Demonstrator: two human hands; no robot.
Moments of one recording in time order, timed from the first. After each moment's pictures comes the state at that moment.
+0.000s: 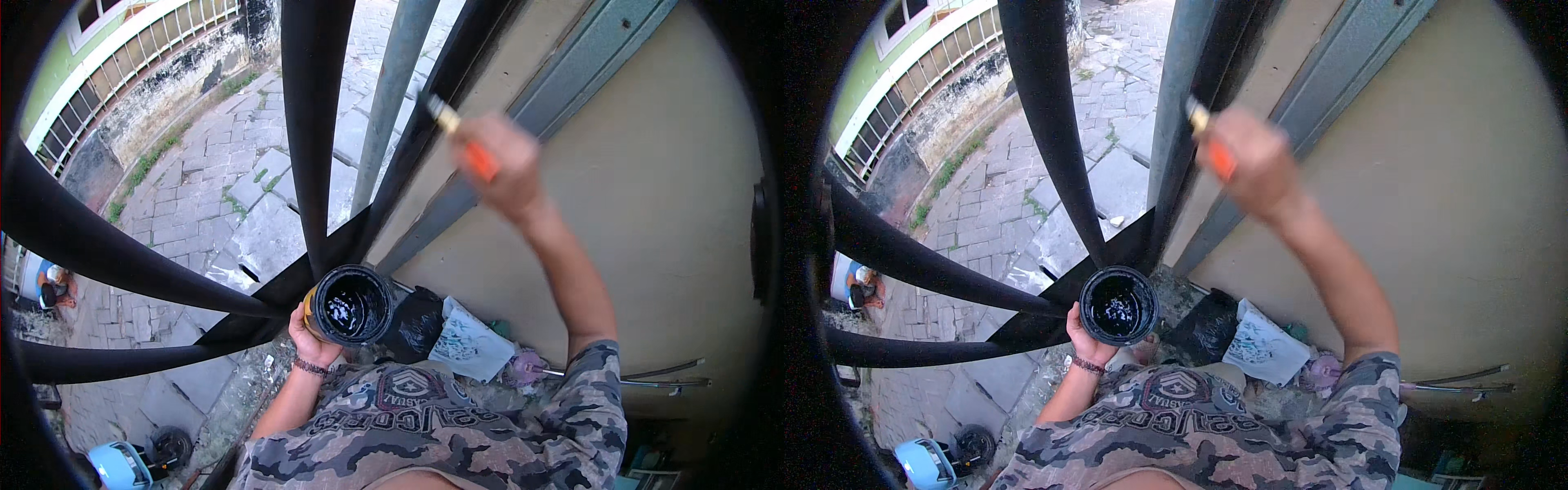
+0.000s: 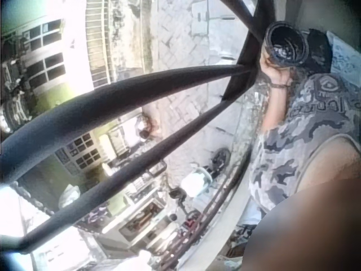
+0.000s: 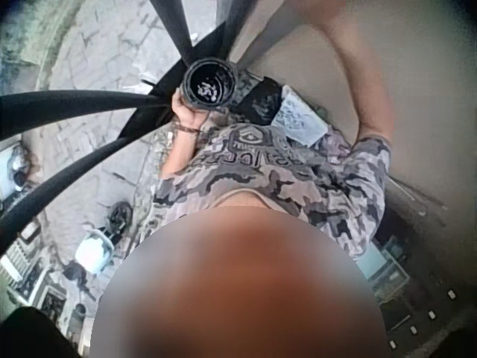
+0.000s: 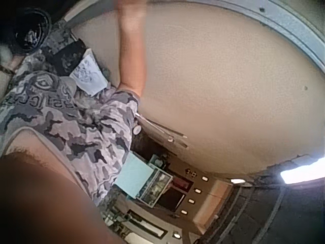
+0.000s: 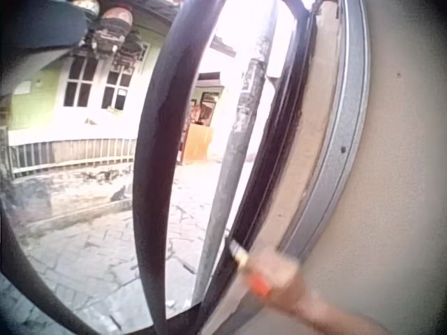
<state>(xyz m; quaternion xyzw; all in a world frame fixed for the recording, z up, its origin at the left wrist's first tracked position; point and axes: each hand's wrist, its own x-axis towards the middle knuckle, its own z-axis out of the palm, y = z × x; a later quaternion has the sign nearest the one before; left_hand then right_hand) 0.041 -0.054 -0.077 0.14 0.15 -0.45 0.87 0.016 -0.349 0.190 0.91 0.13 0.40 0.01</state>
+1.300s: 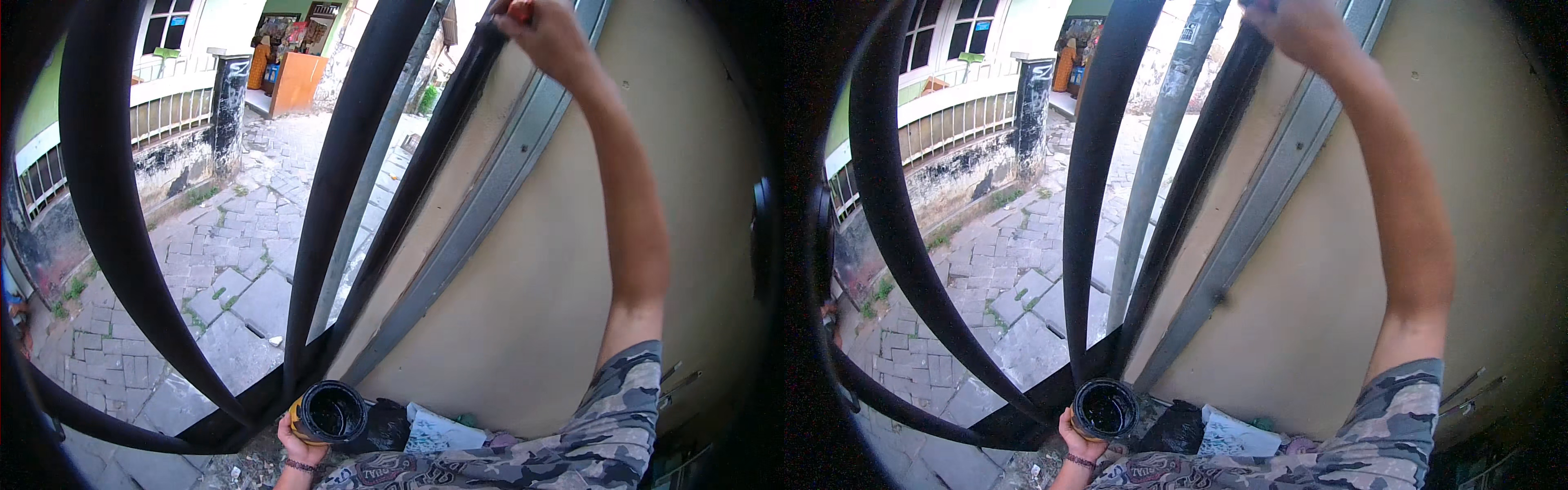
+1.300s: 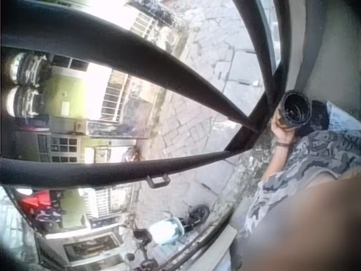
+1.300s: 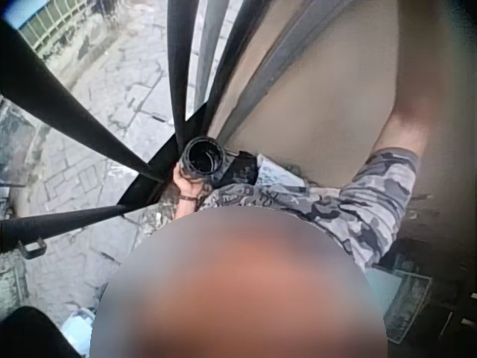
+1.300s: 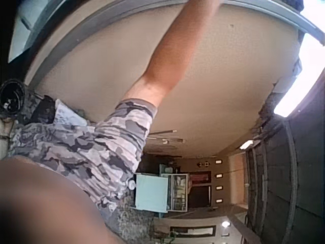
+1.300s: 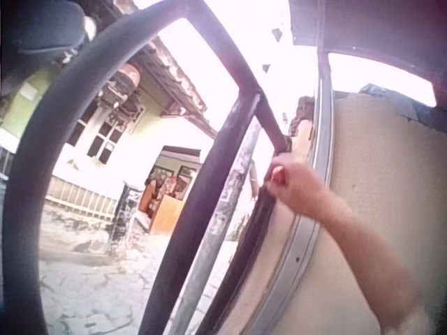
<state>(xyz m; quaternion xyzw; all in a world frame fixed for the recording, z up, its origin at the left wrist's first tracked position) 0.020 -0.044 -0.085 0.13 0.14 -0.45 0.87 0.054 -0.311 0.518 0.84 0.06 0.42 0.34</state>
